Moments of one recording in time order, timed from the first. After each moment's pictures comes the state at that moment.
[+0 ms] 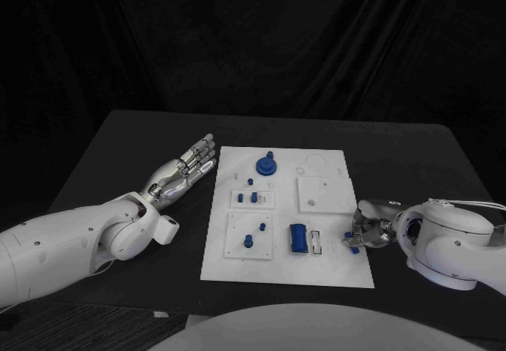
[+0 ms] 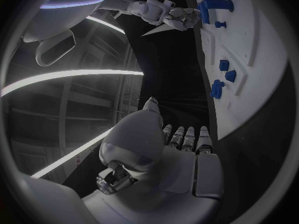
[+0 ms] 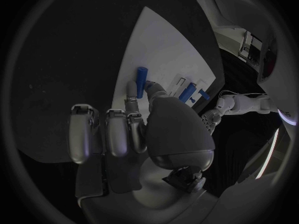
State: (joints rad) left arm 1.09 -0.87 -0.22 1.43 -0.32 -0.04 0.68; left_hand 1.33 0.28 -0.28 0.28 0.33 0.02 -0.14 0.00 0.00 0.00 0.00 0.00 0.00 0.00 0.03 0.00 0.00 0.12 0.00 0.07 0.00 0.00; right arm 1.13 -1.24 -0.24 1.99 -1.42 -0.14 -0.66; right_hand 1.32 -0.03 0.05 0.11 0.51 1.01 0.06 0.34 0.51 1.47 -0.02 1.57 1.31 1.47 -0.09 1.47 1.27 0.02 1.47 0.01 1.44 1.31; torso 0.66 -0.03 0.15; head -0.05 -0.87
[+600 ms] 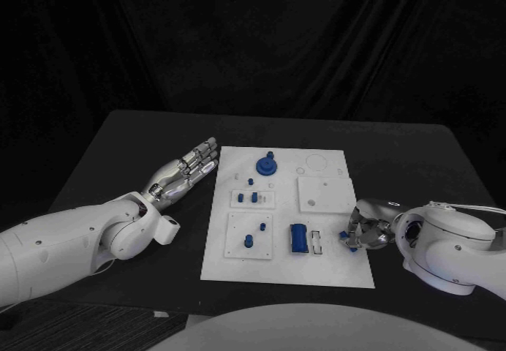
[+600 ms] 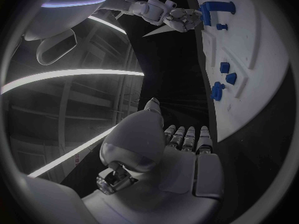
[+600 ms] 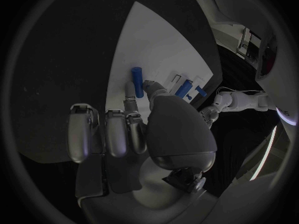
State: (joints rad) left arm 1.09 -0.86 -0.22 1.42 -0.32 -0.02 0.68; left_hand 1.36 0.28 -0.26 0.28 0.36 0.02 -0.02 0.00 0.01 0.00 0.01 0.00 0.00 0.00 0.04 0.00 0.00 0.12 0.00 0.08 0.00 0.00; right arm 1.13 -1.24 -0.24 2.01 -1.42 -0.20 -0.66; right_hand 1.30 -0.09 0.19 0.12 0.52 1.04 0.09 0.16 0.55 1.47 0.00 1.57 1.31 1.47 -0.08 1.47 1.27 0.02 1.47 0.03 1.44 1.31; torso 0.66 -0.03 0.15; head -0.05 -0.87
